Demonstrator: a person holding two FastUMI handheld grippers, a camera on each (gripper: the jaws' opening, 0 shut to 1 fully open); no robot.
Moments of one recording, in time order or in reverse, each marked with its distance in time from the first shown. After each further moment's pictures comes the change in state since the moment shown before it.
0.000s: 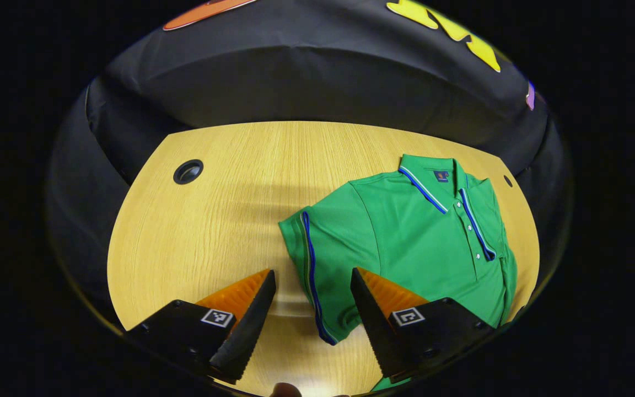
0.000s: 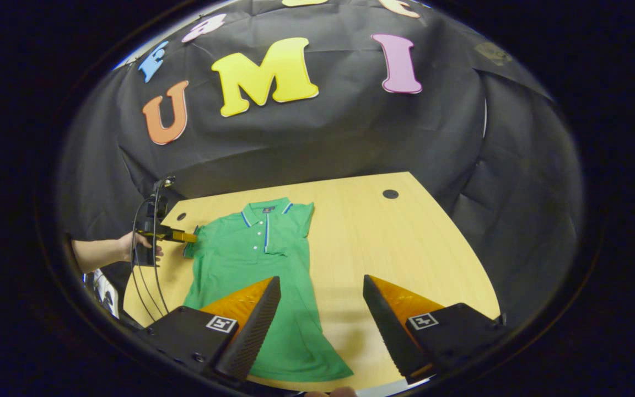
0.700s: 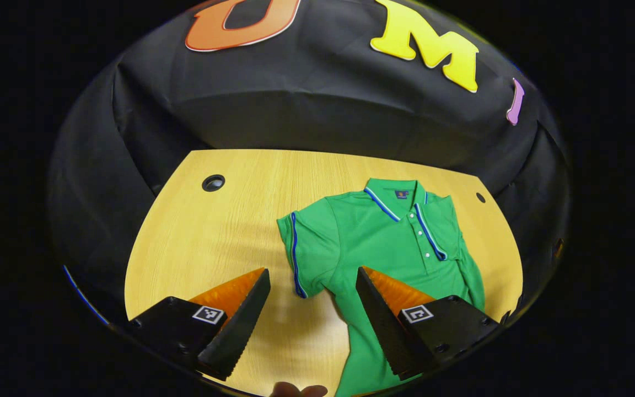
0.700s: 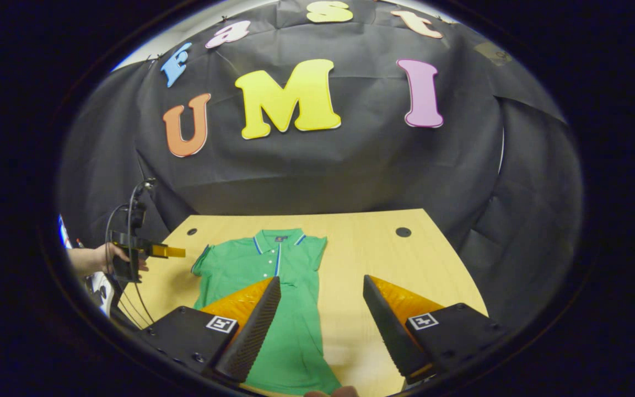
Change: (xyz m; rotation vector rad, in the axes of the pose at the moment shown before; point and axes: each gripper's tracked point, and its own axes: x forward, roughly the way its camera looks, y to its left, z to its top) left arm -0.096 -0.023 -0.005 -0.046 -0.110 -0.030; right arm -0.004 0.021 0.047 -0.101 -0.136 0.065
